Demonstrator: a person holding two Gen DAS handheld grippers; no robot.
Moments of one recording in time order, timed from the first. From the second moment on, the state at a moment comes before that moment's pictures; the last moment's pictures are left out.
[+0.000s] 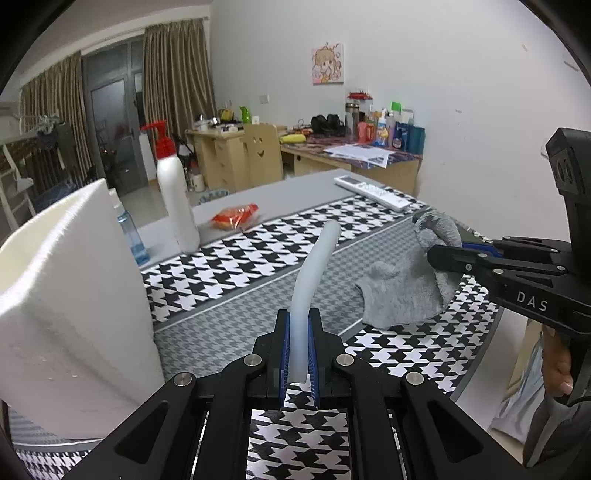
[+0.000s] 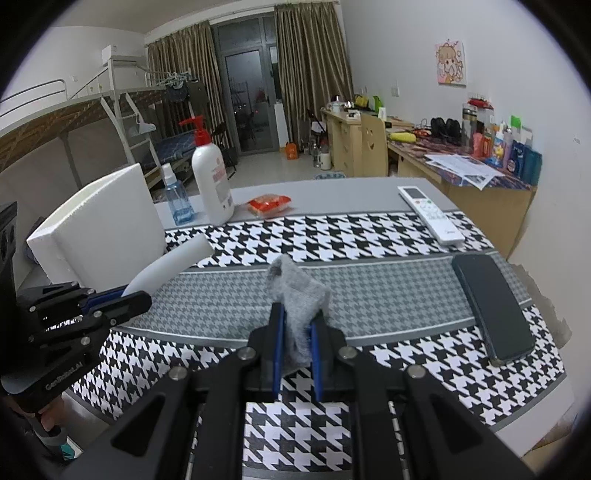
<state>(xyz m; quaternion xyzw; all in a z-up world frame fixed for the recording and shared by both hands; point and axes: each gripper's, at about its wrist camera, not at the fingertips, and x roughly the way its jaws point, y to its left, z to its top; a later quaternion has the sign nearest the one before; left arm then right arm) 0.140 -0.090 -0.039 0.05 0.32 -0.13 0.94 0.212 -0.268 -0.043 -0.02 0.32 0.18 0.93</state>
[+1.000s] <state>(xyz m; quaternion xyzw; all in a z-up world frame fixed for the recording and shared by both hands) 0.130 -0.060 0.004 0.04 0.26 -0.09 0.96 0.209 -0.246 0.001 -0.02 0.26 0.20 0.94</state>
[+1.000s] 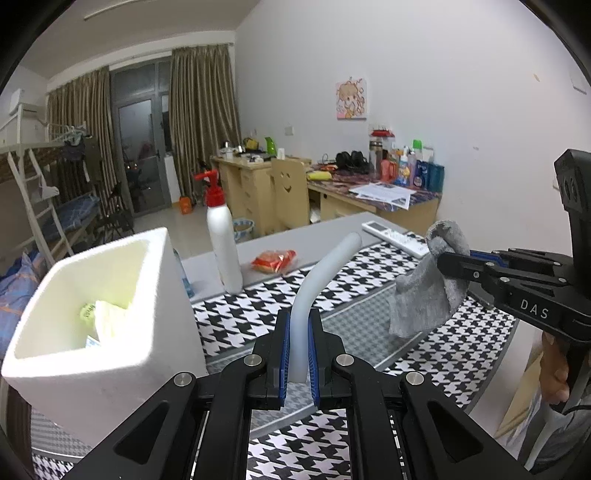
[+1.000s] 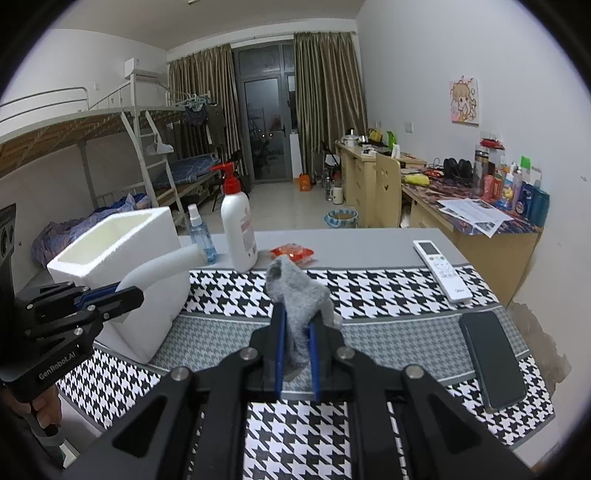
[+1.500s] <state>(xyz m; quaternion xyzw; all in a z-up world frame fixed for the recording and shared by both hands) 0.129 -0.050 0.024 0.03 0.23 -0.07 0.97 0.208 -0.240 0.018 -0.02 0.23 0.22 0.95</state>
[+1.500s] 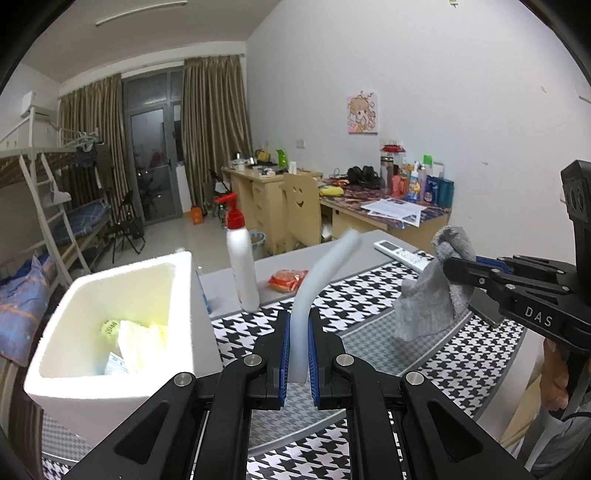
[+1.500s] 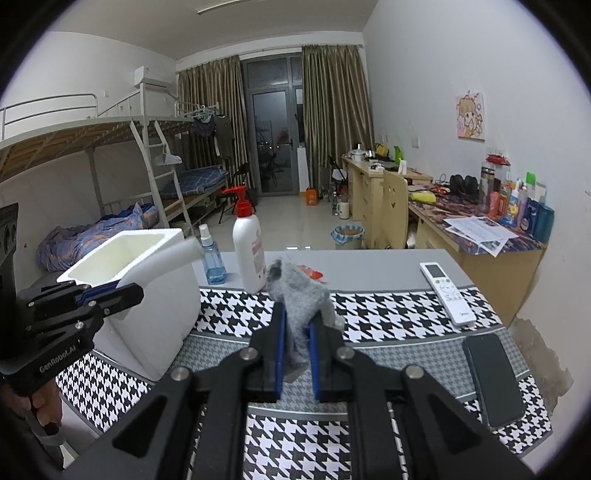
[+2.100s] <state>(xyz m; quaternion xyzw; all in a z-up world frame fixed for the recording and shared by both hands) 0.137 -0.045 0.048 0.04 0.21 -0.04 0.98 0.214 -0.227 0.037 -0.03 0.21 0.24 0.95</state>
